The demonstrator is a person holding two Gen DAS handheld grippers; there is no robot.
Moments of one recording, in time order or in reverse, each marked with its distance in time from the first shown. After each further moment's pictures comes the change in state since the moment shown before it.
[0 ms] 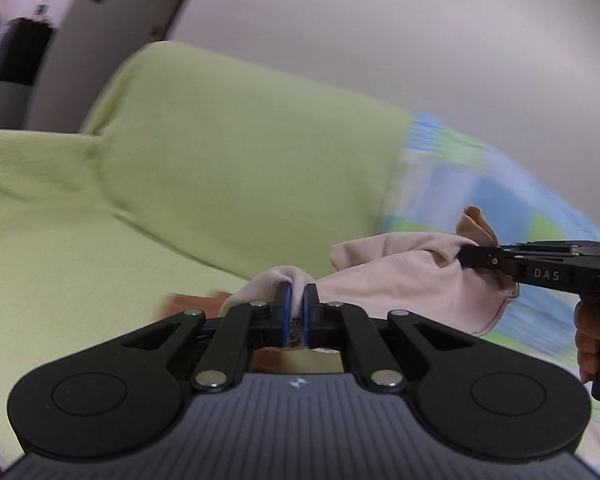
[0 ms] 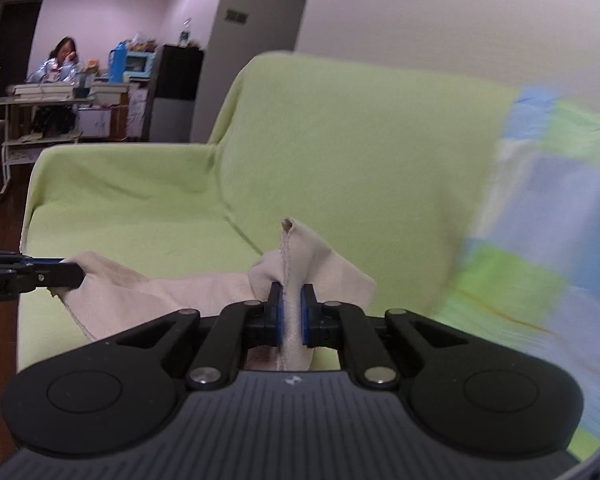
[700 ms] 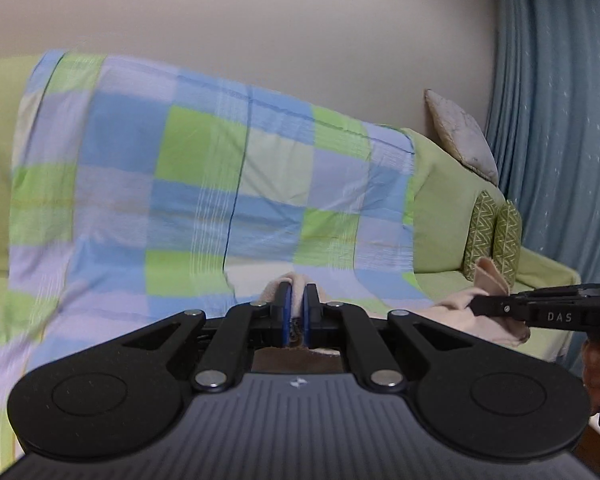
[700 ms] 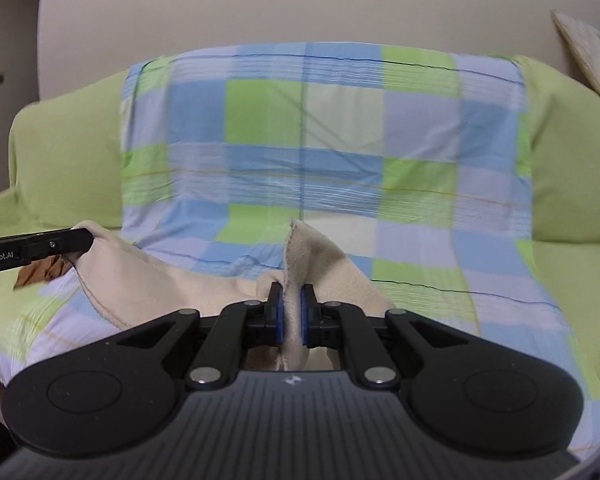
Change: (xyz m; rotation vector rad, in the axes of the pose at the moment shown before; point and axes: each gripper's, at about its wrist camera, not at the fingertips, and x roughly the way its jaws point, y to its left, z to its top) left arm -0.005 -0.357 -0.073 0.321 0.167 -0.501; right arm -0.405 -0.167 -0.218 0.512 0.042 -0.523
